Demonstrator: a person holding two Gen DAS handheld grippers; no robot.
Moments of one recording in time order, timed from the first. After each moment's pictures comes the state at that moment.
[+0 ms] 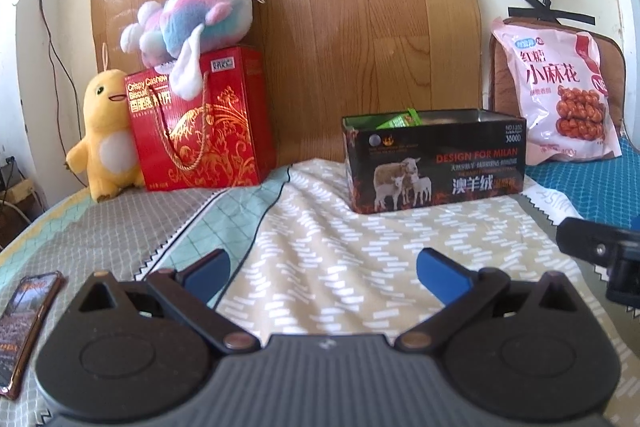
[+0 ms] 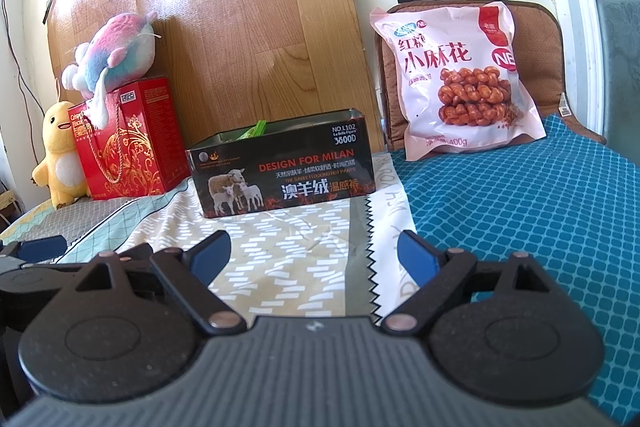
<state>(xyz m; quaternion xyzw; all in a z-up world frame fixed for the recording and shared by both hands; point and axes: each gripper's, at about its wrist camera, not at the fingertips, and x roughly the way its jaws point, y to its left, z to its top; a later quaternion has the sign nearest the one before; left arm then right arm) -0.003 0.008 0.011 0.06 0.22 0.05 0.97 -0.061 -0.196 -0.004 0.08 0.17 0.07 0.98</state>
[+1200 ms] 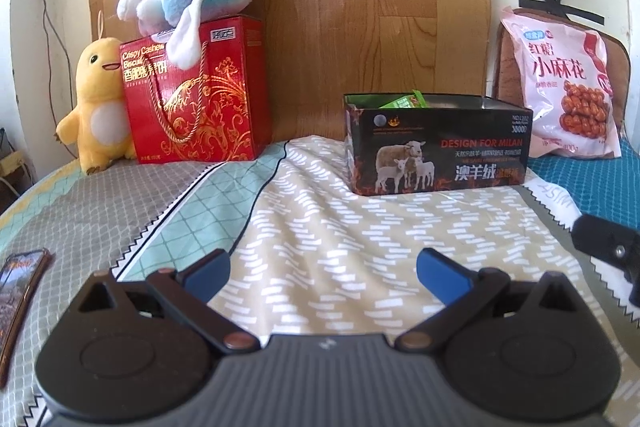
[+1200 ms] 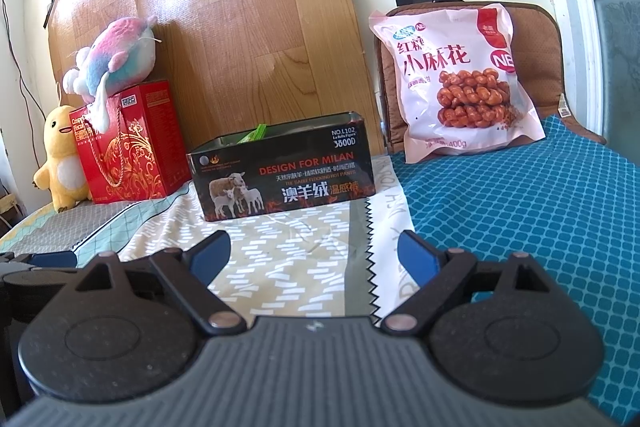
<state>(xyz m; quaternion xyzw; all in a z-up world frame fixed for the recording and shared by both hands) 0.005 0.019 0.010 0.03 0.25 0.04 0.97 -0.062 -0.196 -0.002 0.09 0.17 0.07 0.98</state>
